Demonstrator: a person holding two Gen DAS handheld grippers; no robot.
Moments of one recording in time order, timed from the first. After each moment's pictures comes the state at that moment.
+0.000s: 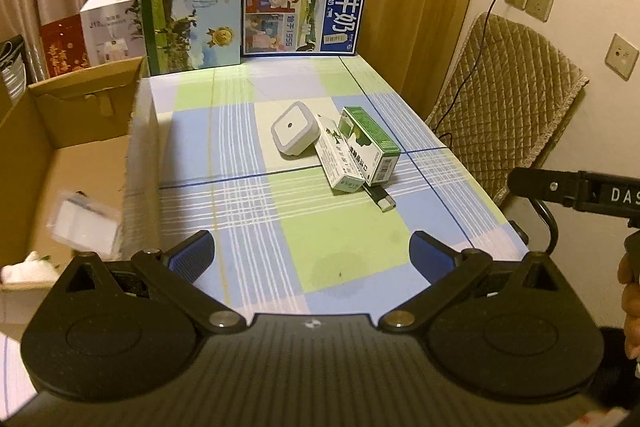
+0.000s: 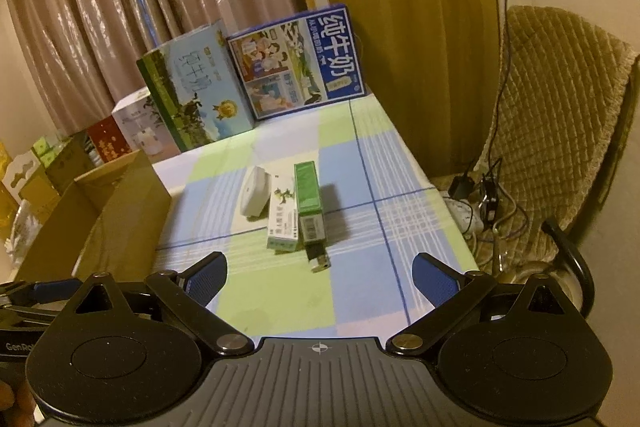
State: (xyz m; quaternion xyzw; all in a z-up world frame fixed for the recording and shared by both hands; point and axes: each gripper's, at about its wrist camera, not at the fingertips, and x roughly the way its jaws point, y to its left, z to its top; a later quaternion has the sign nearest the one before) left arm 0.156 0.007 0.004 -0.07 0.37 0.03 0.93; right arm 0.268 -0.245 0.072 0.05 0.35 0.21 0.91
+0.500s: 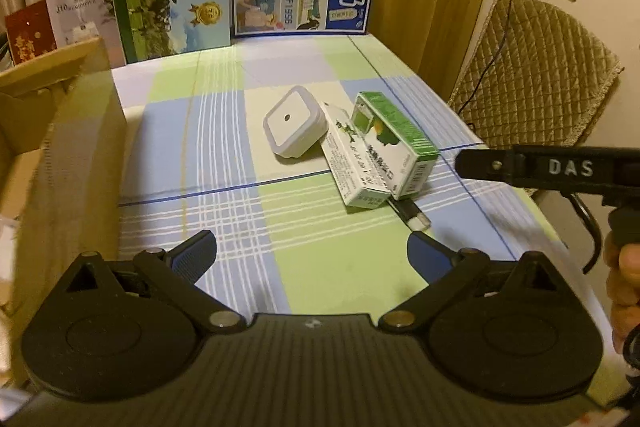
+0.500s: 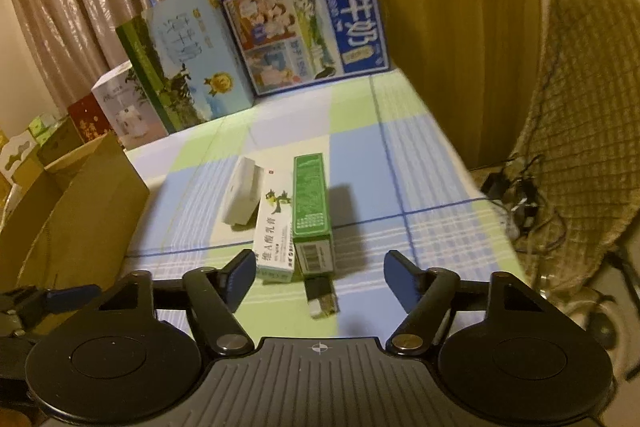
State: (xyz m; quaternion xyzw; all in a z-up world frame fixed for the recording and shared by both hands) left arm 0.244 0.014 -0.060 -0.06 0.39 0.04 0.92; right arm 0.373 -0.198 0.005 0.04 0.38 0.24 0.89
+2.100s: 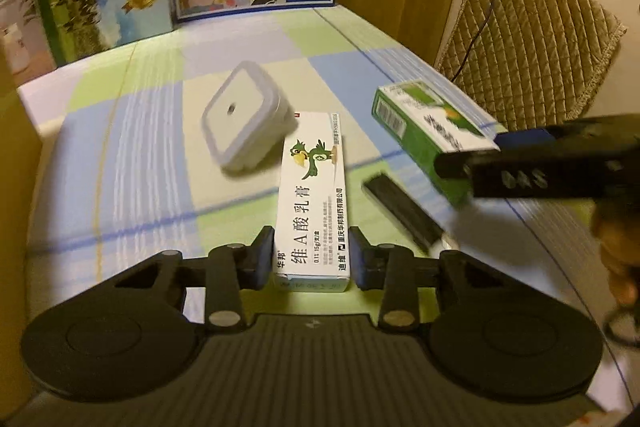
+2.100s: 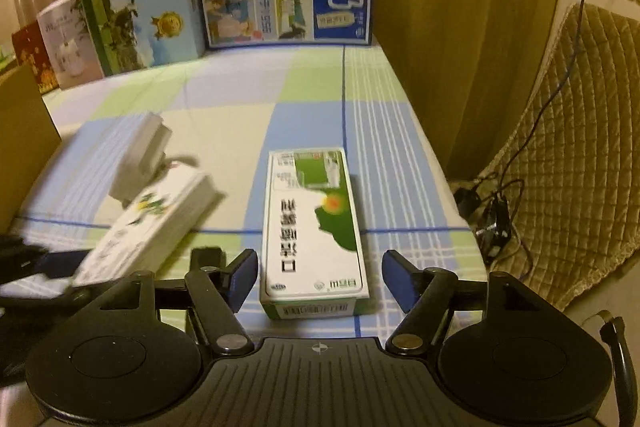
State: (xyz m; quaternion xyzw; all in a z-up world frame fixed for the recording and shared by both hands) left arm 0.315 0.012 -0.124 -0.03 0.40 -0.02 0.92; right arm 0.431 -0.186 -0.065 -0.08 0.39 0.19 0.90
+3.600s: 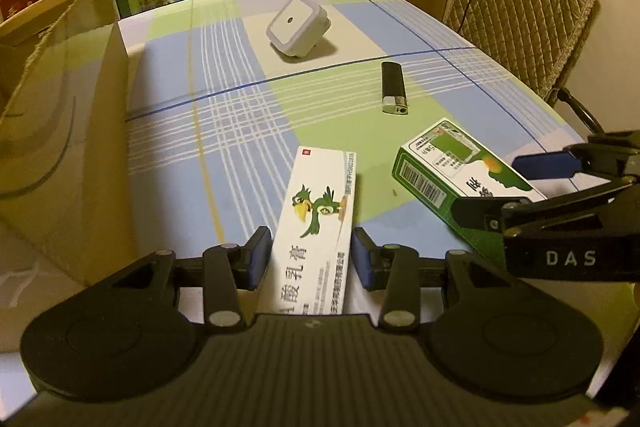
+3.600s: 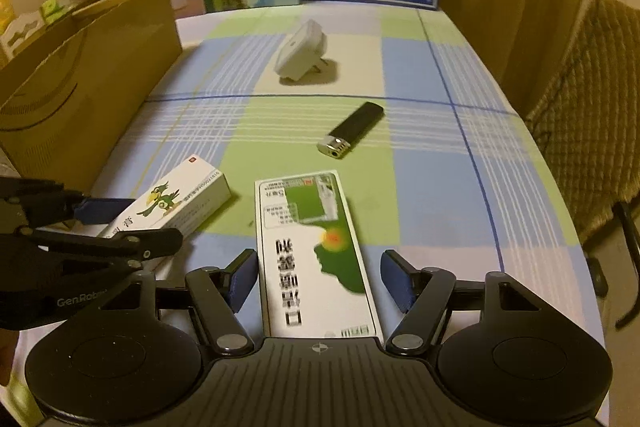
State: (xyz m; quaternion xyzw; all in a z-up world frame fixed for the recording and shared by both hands) left arm 0.179 0.028 -0.115 -0.01 0.43 0.00 0.91; right arm 0.260 -0.151 -0.056 -0.10 0.42 0.25 0.87
